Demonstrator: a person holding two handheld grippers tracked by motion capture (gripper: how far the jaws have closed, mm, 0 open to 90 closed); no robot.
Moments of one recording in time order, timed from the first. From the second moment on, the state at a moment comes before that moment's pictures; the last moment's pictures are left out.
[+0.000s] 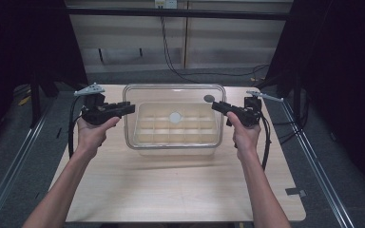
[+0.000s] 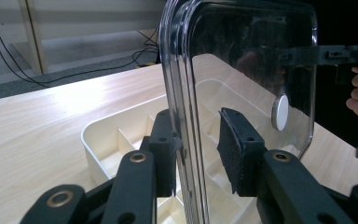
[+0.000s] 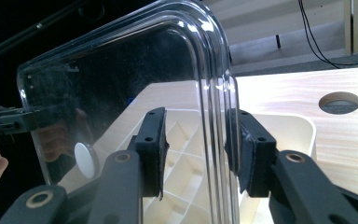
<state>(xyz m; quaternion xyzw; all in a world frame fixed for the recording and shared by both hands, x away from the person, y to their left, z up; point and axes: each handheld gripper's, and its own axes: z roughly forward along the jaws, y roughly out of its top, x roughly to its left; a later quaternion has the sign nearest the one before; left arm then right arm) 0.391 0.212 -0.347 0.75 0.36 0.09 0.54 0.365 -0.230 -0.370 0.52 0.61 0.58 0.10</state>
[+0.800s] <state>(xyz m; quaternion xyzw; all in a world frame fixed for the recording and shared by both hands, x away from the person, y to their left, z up) 0.419 0.203 -0.366 0.75 0.39 0.08 0.53 0.386 -0.232 -0.384 0.54 0.61 0.57 0.10</state>
